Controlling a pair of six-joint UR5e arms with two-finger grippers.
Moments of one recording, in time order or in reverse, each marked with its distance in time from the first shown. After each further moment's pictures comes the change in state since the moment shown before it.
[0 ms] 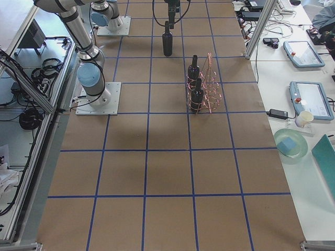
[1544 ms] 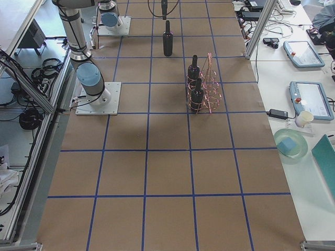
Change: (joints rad) left arm 0.327 0.091 0.017 -0.159 0.039 0.350; right arm 0.464 0.237 0.003 -0.191 -0.046 0.428
